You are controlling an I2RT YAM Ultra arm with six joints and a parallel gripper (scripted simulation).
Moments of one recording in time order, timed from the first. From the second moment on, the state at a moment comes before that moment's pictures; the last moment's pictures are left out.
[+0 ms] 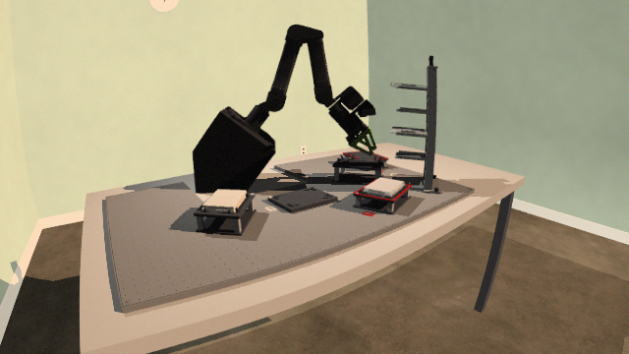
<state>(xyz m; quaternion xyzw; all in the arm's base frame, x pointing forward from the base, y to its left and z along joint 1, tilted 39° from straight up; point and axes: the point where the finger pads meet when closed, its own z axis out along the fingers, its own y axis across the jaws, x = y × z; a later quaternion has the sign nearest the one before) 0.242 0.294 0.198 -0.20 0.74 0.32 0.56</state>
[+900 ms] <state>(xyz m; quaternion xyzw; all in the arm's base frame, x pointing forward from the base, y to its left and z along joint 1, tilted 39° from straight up) 0.225 0.288 0.187 -0.20 0.73 0.32 0.56</state>
